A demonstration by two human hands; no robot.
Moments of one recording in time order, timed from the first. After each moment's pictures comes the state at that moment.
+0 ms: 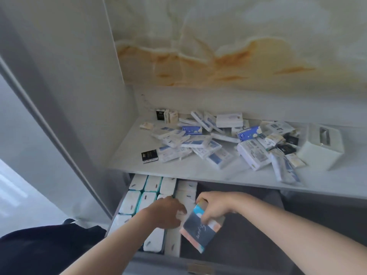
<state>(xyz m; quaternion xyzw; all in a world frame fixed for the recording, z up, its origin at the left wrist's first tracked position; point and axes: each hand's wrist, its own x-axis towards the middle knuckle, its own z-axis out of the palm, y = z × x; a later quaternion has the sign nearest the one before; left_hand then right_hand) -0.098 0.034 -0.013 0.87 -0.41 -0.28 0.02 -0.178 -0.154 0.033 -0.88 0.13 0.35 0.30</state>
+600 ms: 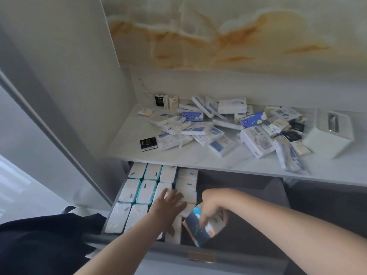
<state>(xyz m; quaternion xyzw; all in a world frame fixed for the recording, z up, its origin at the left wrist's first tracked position) -0.108 0.038 -0.085 0.81 -0.50 -0.14 -0.27 -0.169 -0.132 0.010 -0.86 0.16 0.46 0.16</state>
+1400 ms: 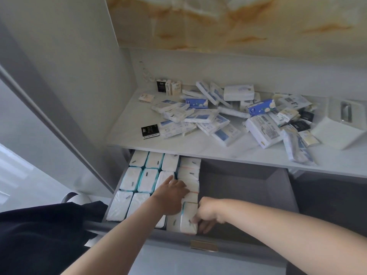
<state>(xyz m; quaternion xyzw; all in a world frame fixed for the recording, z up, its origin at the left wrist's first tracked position) -0.099 0.033 -0.079 0.84 -0.50 -0.16 -0.11 -0.188 -0.109 -0.071 -0.71 0.28 0.45 0.45</state>
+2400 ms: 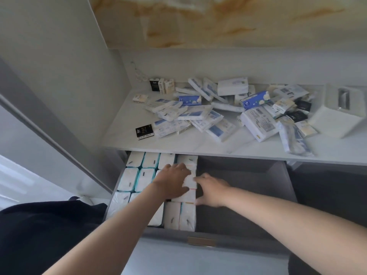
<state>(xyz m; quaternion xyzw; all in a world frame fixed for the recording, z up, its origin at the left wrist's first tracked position) -0.082 0.001 -0.046 0.87 -0.47 -0.14 -0.04 -0.175 -0.152 -0.064 -0.95 0.07 0.26 0.18</state>
